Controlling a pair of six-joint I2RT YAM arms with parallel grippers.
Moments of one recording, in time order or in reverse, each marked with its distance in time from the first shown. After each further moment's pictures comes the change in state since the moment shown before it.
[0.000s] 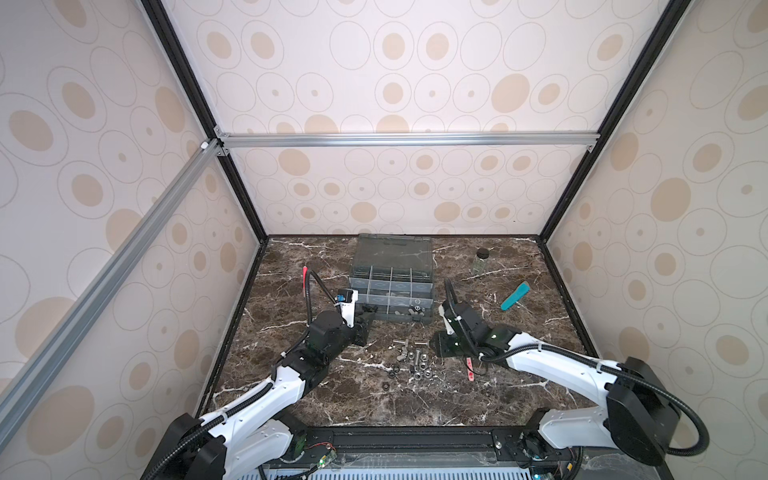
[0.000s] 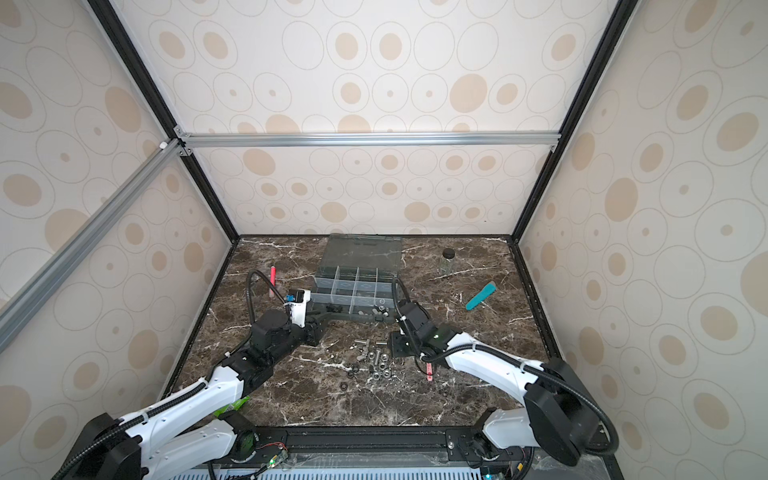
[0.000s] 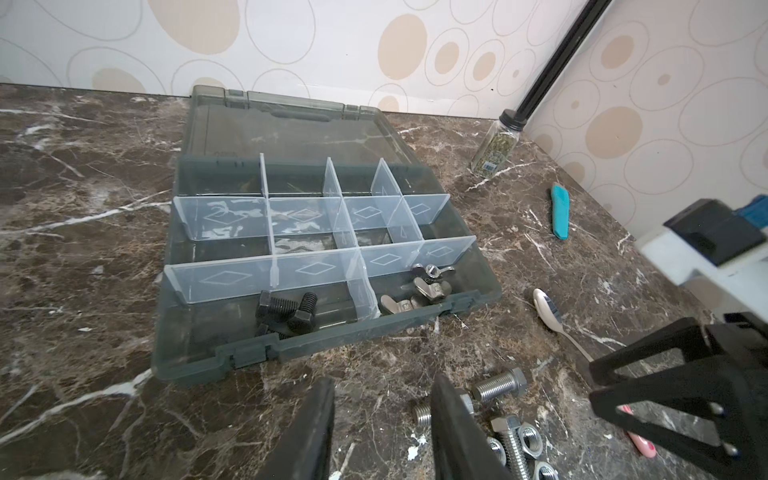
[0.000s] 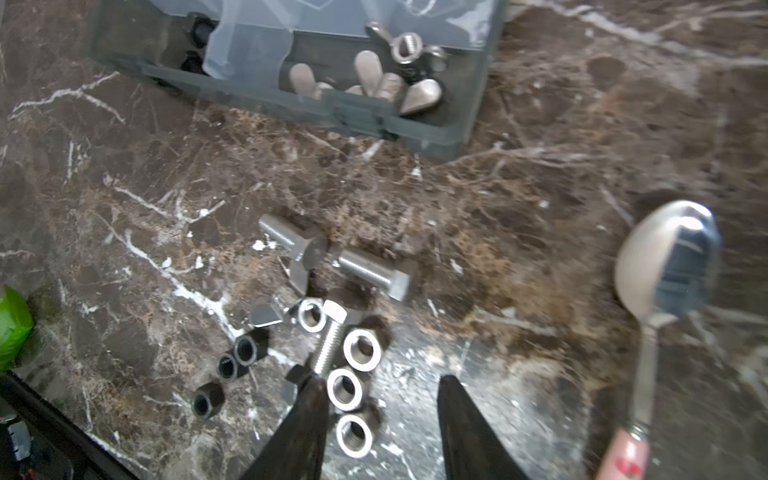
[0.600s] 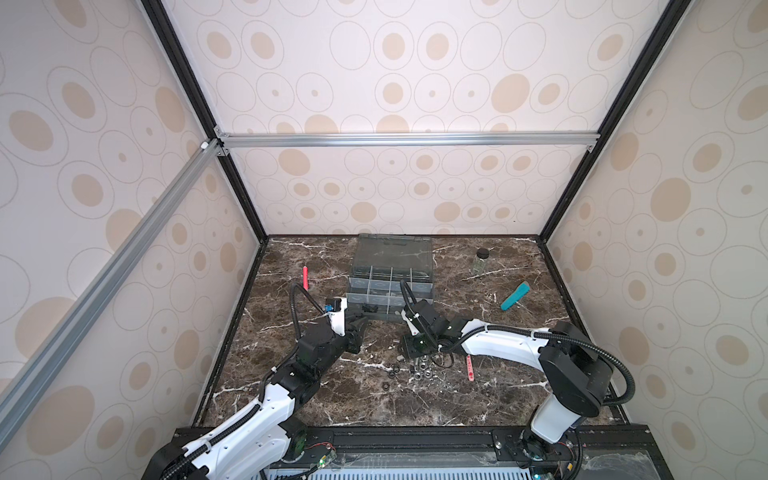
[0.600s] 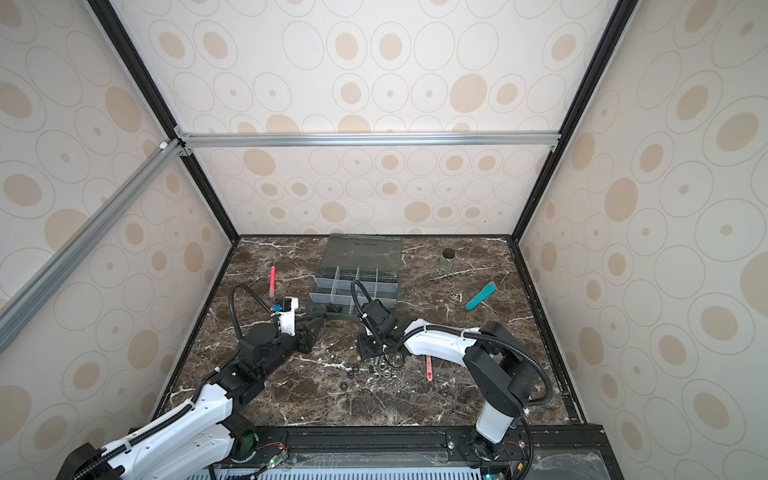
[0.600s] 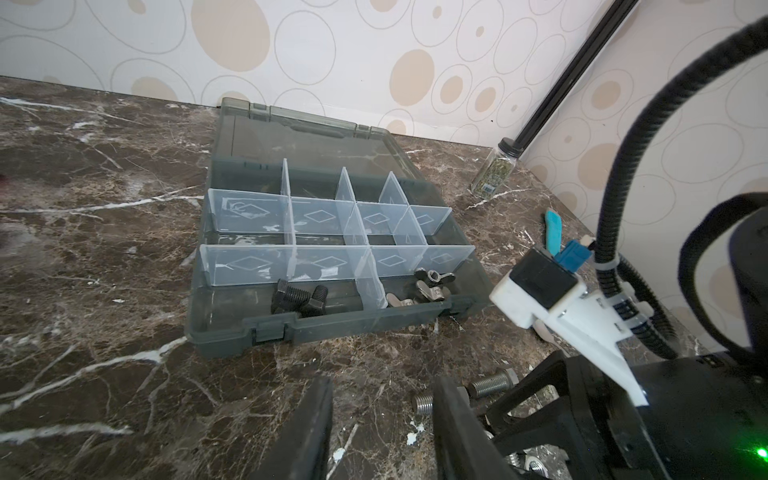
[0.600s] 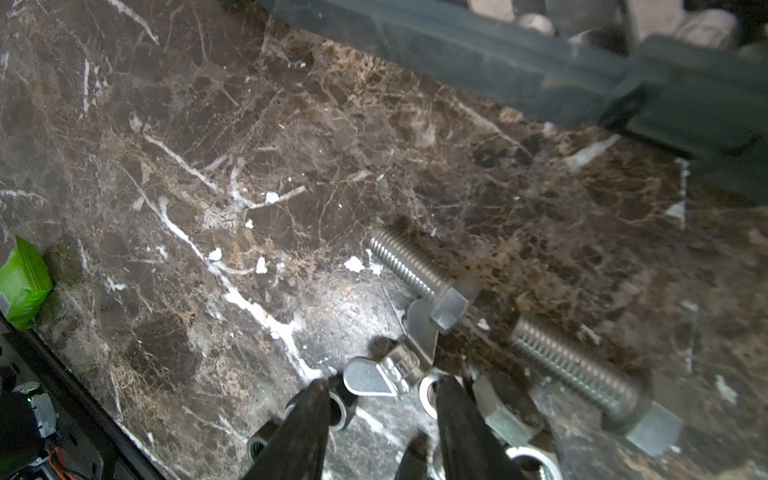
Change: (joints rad) left arm 0.000 -0.159 -0.108 0.004 -0.029 -0.055; right arm 0.110 0.316 0.203 0.045 -0.089 0.005
